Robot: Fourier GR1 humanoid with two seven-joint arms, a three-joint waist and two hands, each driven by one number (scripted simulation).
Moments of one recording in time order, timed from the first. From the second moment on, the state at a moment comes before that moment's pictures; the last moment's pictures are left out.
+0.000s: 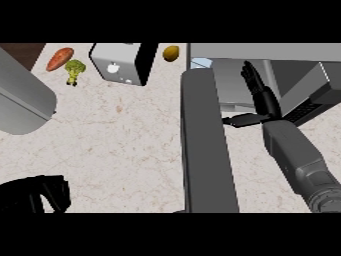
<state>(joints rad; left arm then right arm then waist) 0.27 0.01 0.09 -2.10 0.23 -0.55 0.03 -0.89 -0.20 -0.26 -0.10 0.12 0.06 -0.94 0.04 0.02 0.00</state>
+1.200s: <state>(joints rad) -0.06 0.00 -0.34 -1.78 -0.06 -0.27 0.02 -0.35 -0.26 -0.18 -0.53 0.06 0.23 -0.95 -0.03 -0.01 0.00</state>
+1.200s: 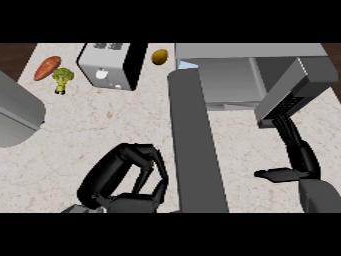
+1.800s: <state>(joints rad) -0.28 0.00 -0.59 -1.24 -0.11 0.02 -0.22 -0.16 -0.36 -0.13 -0.82 0.01 0.29 -0.93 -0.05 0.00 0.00</state>
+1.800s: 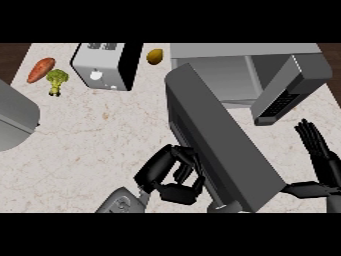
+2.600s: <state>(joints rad) -0.51 0.01 -0.83 -0.92 0.22 0.35 -0.40 -0.06 -0.44 -0.06 -1.24 -0.22 0.45 -0.73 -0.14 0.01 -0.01</state>
